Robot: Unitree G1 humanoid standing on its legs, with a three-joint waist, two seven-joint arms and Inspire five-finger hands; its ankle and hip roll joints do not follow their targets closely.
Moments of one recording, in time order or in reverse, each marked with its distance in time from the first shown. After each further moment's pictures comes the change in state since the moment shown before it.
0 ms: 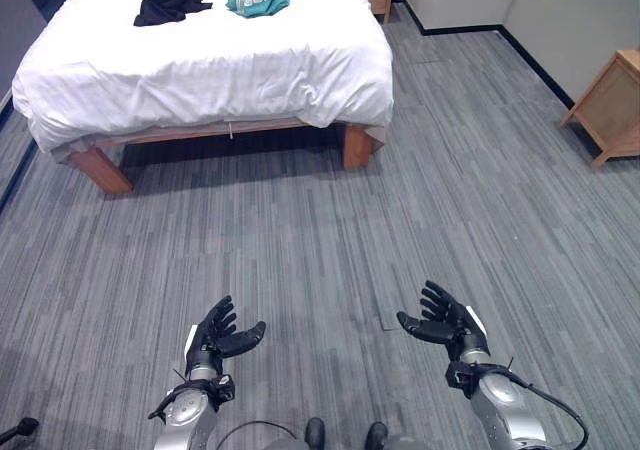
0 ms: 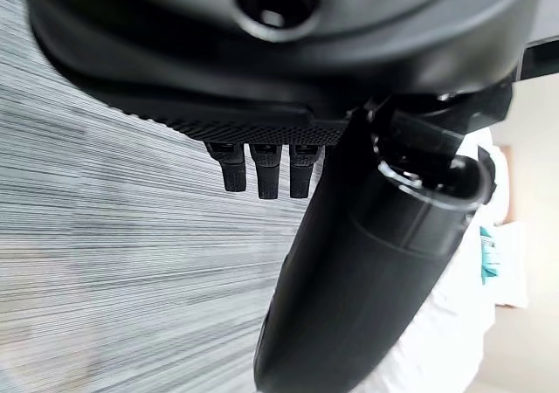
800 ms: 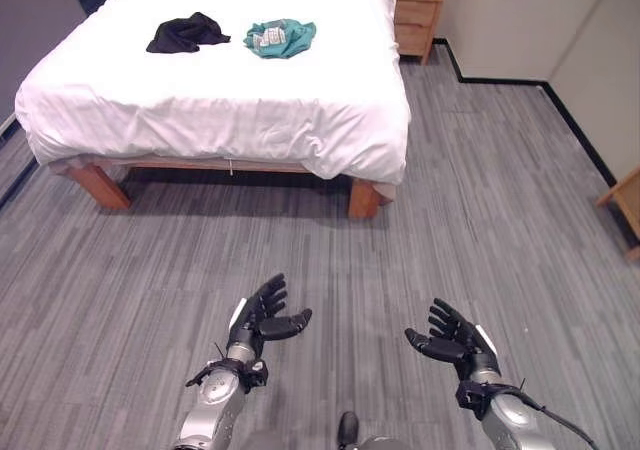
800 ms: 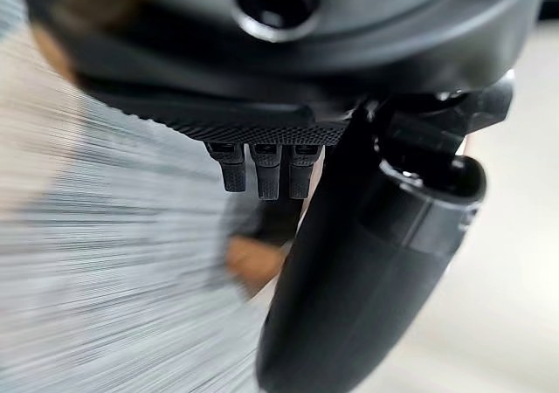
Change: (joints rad) left arm -0.059 -0.101 -0.039 -0.070 -0.032 0.006 -0.059; right arm 0.105 0.012 -0.102 -0.036 0.048 0.002 0.009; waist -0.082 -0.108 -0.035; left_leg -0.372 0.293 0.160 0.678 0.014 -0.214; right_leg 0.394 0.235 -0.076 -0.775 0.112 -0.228
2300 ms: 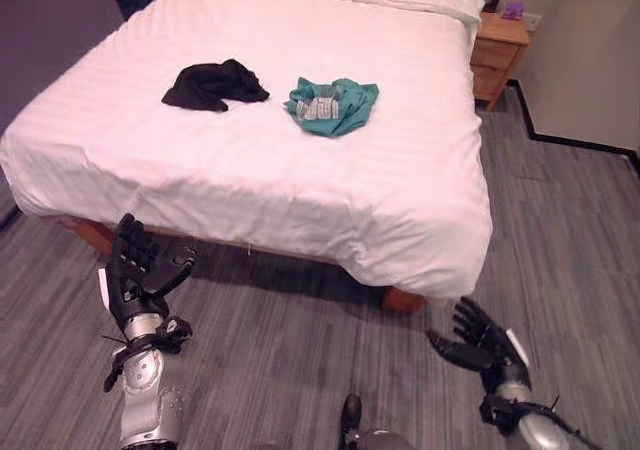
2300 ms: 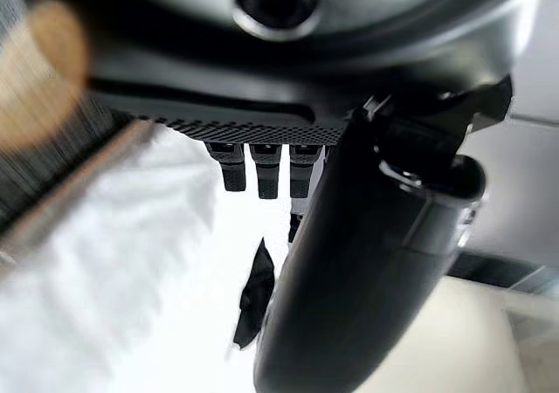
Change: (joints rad) left arm -0.034 0.004 0.323 -0.224 -0.084 -0.147 0.172; right arm 0.086 -0.067 -0.085 -0.132 -0.041 -0.022 0.051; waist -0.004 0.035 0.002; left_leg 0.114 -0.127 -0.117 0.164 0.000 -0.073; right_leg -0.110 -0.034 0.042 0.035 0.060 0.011
